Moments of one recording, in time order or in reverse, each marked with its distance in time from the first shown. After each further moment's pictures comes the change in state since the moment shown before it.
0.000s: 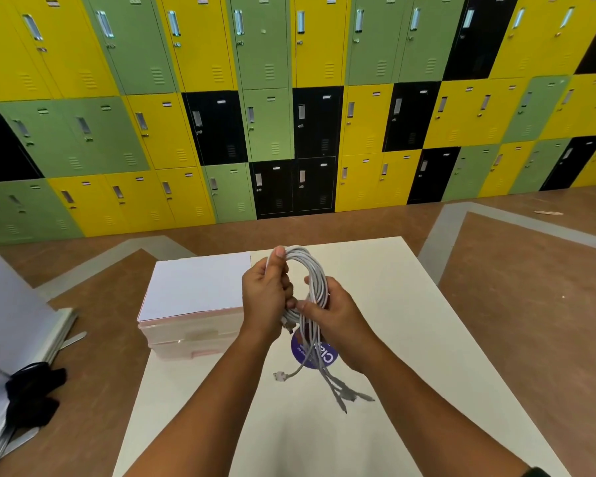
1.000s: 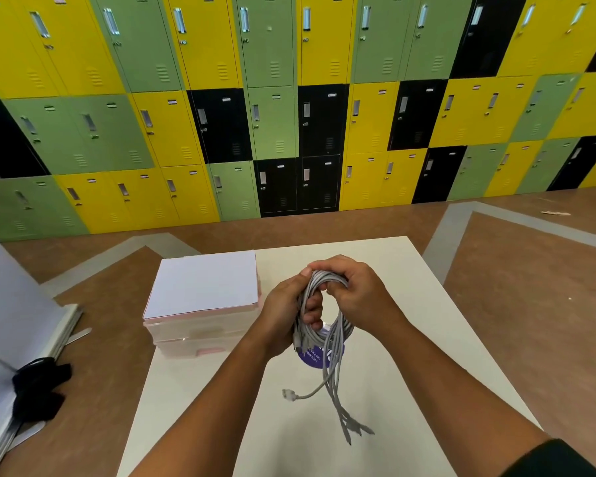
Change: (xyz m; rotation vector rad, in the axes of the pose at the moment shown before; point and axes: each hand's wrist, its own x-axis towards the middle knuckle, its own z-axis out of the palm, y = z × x) left_hand -0.008 -0.009 -0.008 -0.102 -0.489 -0.337; right_hand 0.029 -0.017 -0.031 -0.392 0.010 -0.455
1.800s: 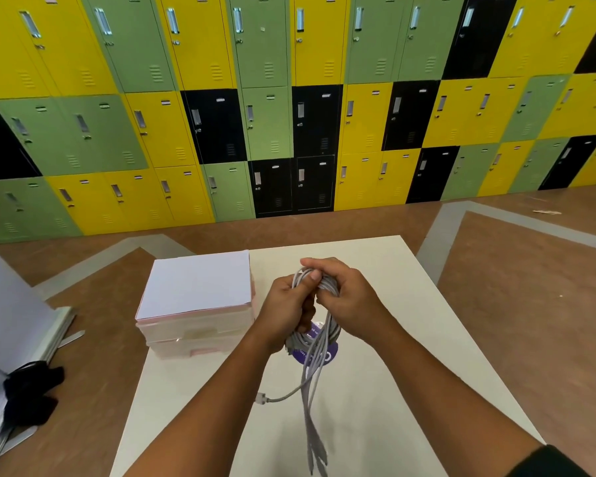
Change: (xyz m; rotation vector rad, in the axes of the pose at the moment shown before) left_hand -0.001 -0.002 0.014 0.331 0.122 0.154; right_hand -0.013 -0.005 0.002 0.108 -0.029 0.030
